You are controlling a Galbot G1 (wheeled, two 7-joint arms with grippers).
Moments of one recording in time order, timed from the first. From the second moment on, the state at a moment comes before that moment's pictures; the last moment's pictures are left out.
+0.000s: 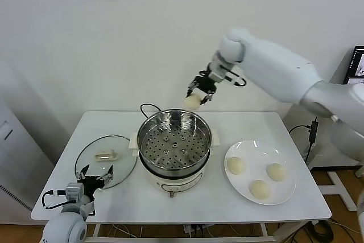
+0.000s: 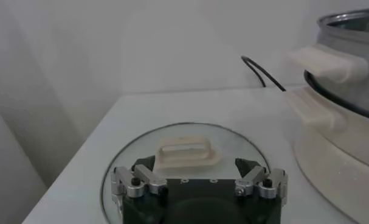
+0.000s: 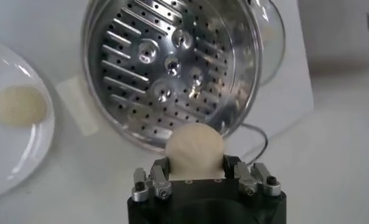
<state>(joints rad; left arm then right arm) 1.35 -1.16 -0.51 -1.86 -0.35 0.39 -0.16 0.52 1.28 -0.97 0.88 -0.14 0.77 -1.18</state>
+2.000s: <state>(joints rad) 1.37 -1.15 -0.54 -1.88 -0.37 0.38 -0.16 0.46 1.31 -0.93 0.86 -0.24 0.82 -1.21</state>
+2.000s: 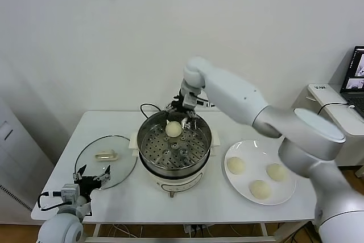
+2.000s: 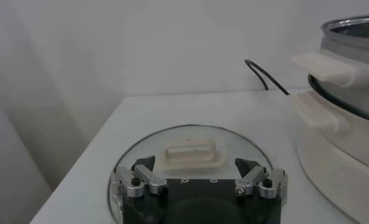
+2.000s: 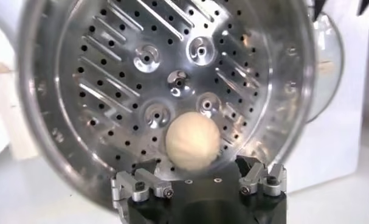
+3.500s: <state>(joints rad) 1.37 -1.15 -0.54 -1.87 -0.39 0.38 -0.16 0.44 0.83 -1.39 1.05 0.42 0.08 -1.07</state>
